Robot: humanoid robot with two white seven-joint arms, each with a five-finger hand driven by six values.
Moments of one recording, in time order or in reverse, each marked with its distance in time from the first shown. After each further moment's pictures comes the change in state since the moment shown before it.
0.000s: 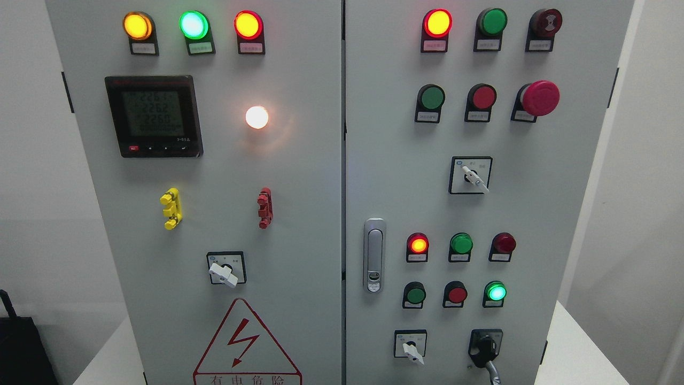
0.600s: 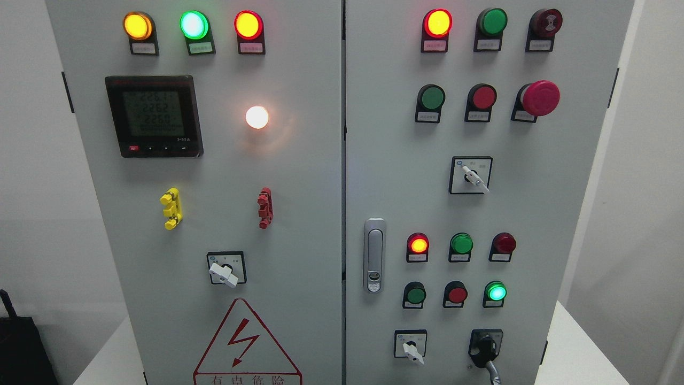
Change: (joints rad) left arm 0.000 0.000 0.000 0.000 0.000 0.000 0.000; right arm 0.000 0.000 -0.001 0.000 0.000 0.000 -0.001
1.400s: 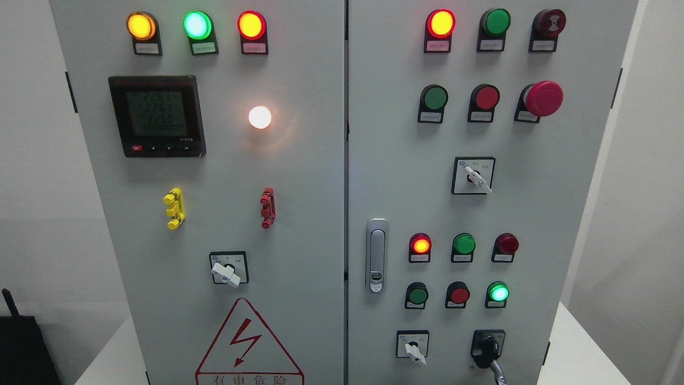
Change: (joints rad) left arm 0.000 0.000 0.000 0.000 0.000 0.000 0.000; right arm 0.000 -0.003 -0.035 0.000 -0.001 0.000 0.005
